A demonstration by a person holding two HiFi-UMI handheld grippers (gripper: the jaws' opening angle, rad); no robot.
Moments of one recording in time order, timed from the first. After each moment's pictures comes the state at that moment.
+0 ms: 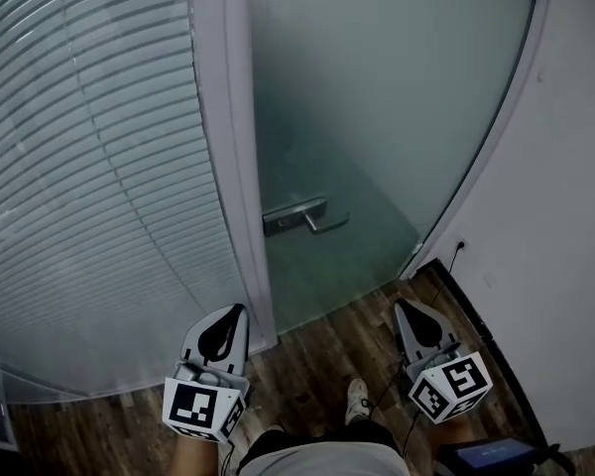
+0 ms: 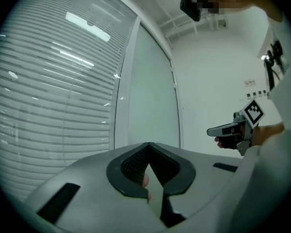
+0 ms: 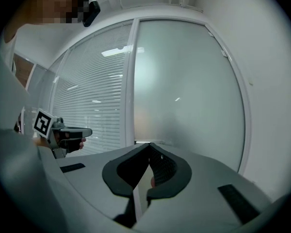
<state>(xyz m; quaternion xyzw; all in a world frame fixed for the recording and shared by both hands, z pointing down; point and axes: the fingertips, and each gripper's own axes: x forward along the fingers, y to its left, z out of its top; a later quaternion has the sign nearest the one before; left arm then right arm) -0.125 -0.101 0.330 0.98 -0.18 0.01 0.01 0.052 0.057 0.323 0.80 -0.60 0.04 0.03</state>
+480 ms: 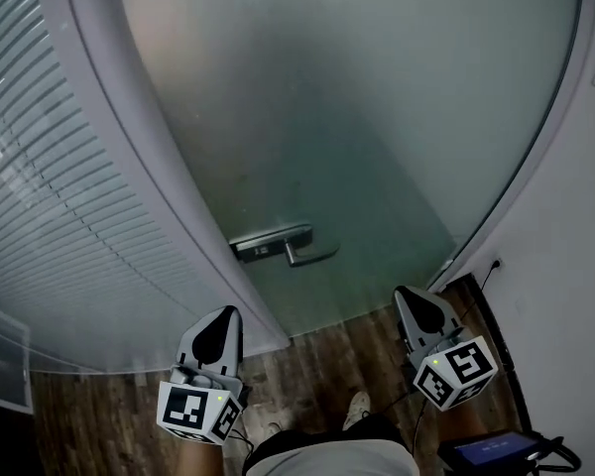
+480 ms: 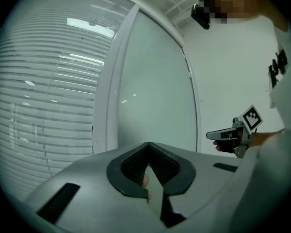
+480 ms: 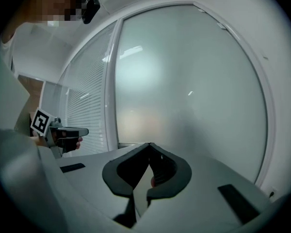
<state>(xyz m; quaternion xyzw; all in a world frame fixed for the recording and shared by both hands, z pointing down) -0.022 -0.115 0.328 0.95 -0.30 0.04 0.03 0.202 -0.002 0.342 0.72 -0.69 0.08 0.00</state>
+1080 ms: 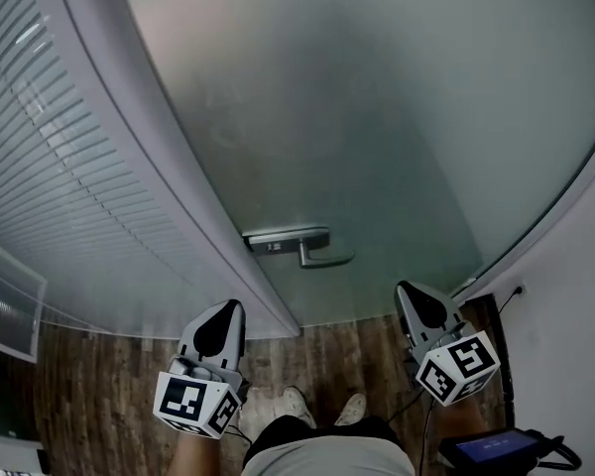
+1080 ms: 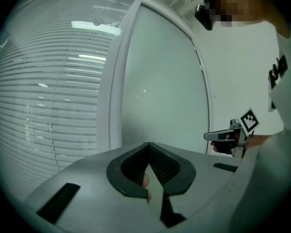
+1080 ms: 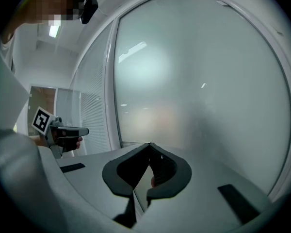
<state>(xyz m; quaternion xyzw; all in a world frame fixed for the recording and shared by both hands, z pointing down) -0.007 -0.120 0.335 0.93 -0.36 0.06 0.05 0.229 -0.047 0.358 0.65 -0.75 0.10 0.00</state>
